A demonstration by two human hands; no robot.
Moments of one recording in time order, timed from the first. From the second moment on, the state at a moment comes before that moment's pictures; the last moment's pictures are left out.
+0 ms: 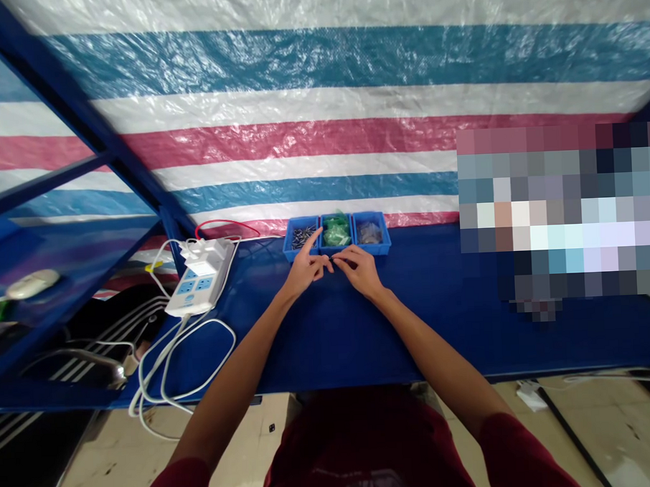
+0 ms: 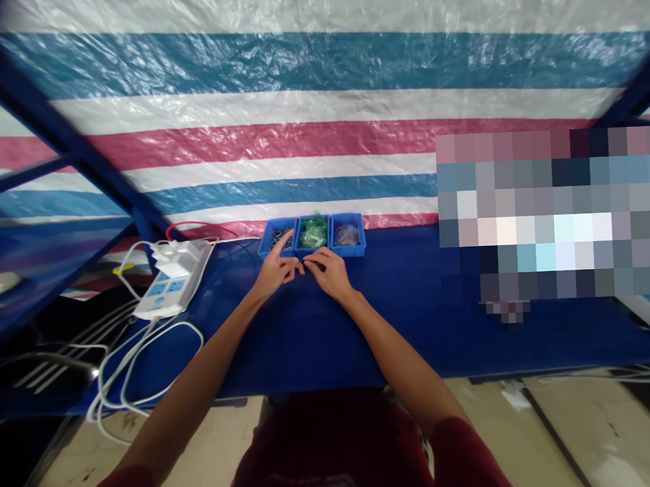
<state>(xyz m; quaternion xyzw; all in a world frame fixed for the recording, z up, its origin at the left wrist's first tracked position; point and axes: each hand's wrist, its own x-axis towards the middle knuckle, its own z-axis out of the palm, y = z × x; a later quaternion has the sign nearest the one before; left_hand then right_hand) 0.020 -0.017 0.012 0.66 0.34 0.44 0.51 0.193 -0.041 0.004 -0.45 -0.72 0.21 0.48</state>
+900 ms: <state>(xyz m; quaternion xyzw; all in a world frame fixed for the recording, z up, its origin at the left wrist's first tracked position) -0.011 -0.004 0.058 0.65 0.51 0.55 -0.11 0.200 -0.030 -0.004 -0.50 -0.67 0.16 0.53</state>
